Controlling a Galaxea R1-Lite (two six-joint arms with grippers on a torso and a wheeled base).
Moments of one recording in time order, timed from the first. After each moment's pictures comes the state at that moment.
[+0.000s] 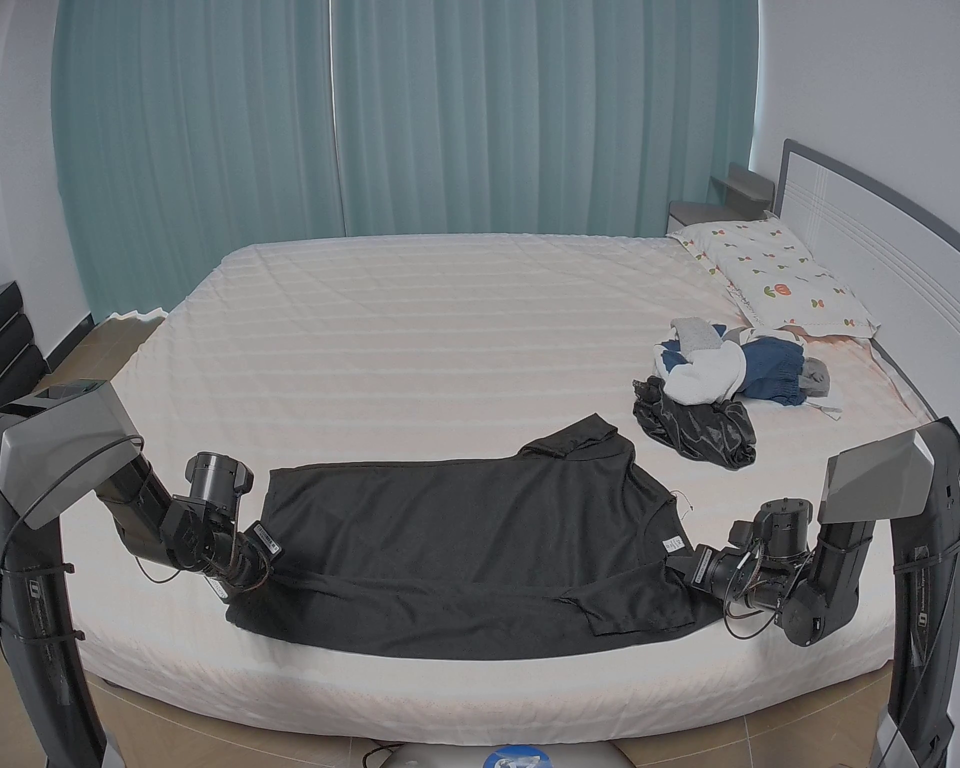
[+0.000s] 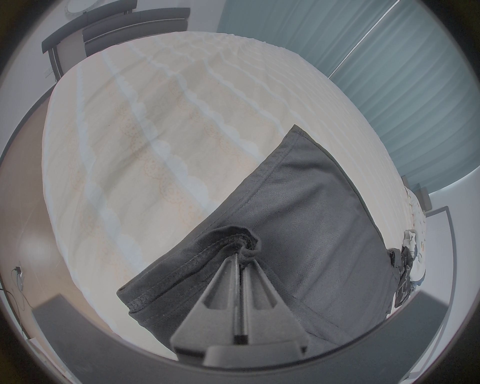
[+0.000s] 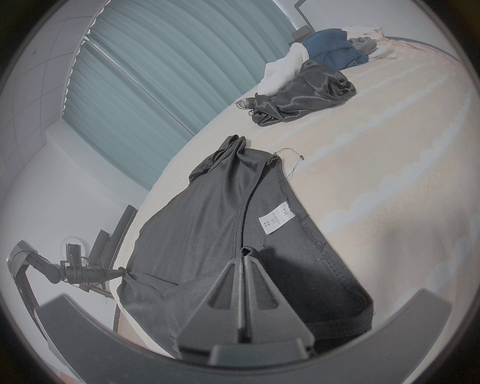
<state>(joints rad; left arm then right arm) -0.05 2.24 -0.87 -0.37 0.04 -0.87 0.15 2.46 -0.54 -1.38 0.30 0.56</state>
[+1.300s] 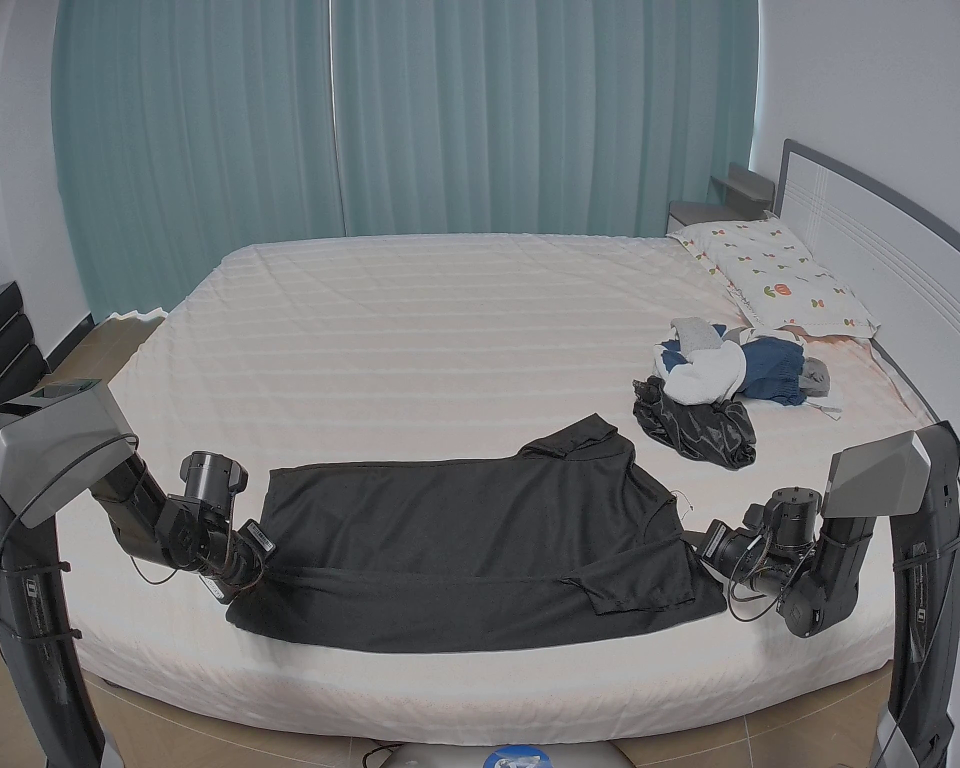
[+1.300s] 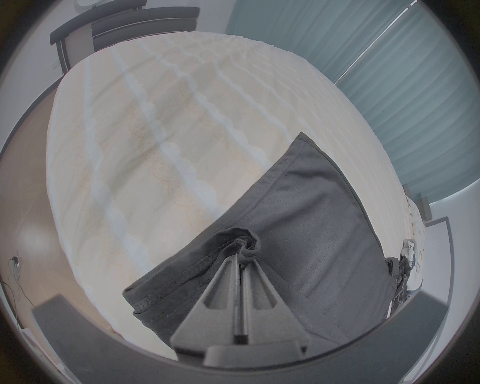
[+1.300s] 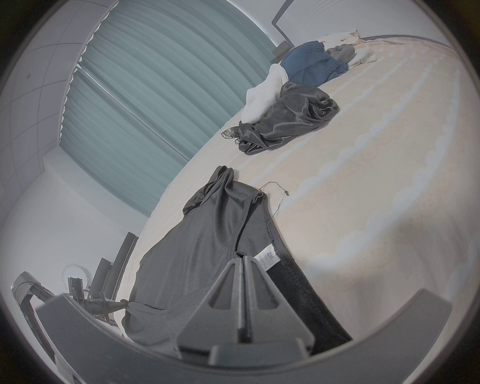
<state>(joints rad) -0.04 2.23 -0.86 -0.37 0.05 -0.91 0.10 2.49 -0.60 -1.46 0.25 0.67</state>
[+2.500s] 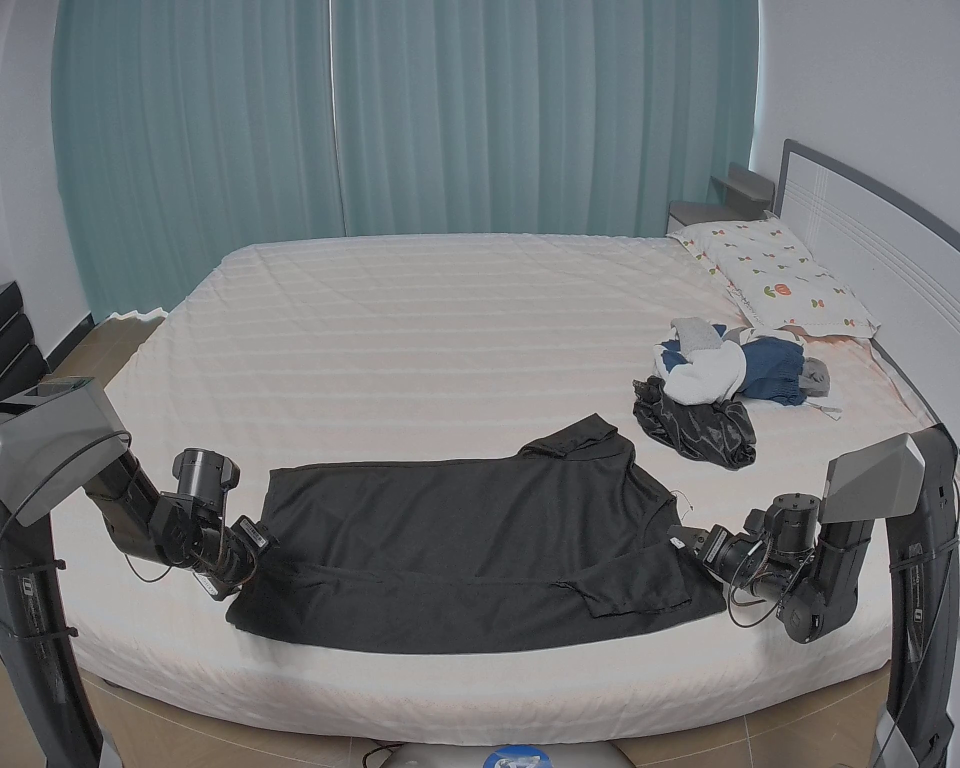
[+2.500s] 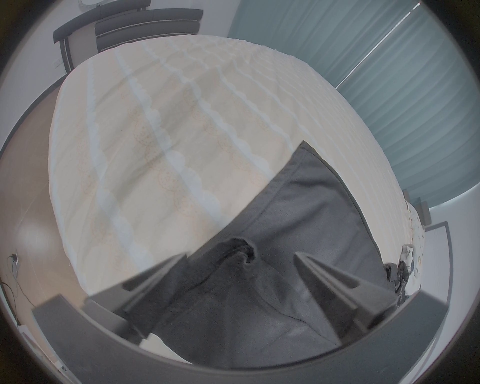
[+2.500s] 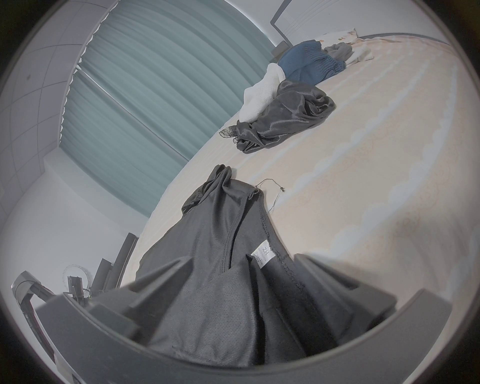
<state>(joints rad) -0.02 2.22 -0.86 -0.38 0.05 -0.91 0.10 2.51 -0.58 -1.51 0.26 0.67</state>
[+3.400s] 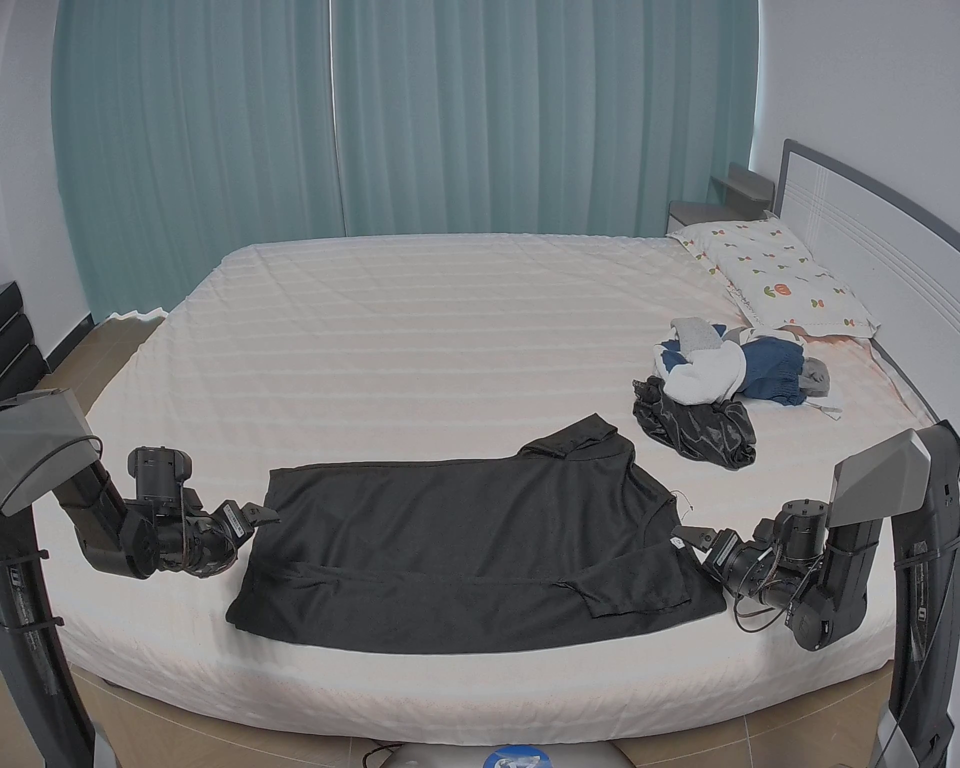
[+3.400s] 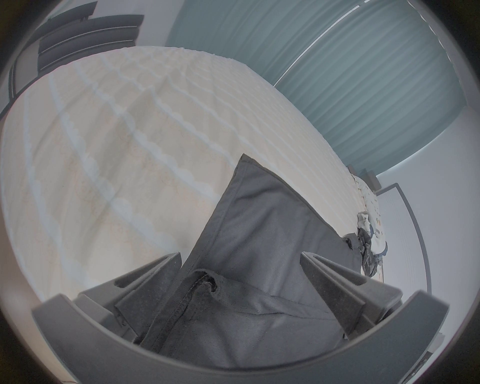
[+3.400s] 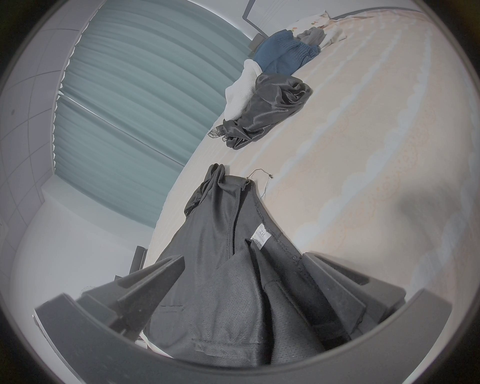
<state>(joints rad) 0.10 2.21 -0.75 -0.70 -0.28 -0.61 0.09 2.49 -0.50 -1.55 0.29 0.82</state>
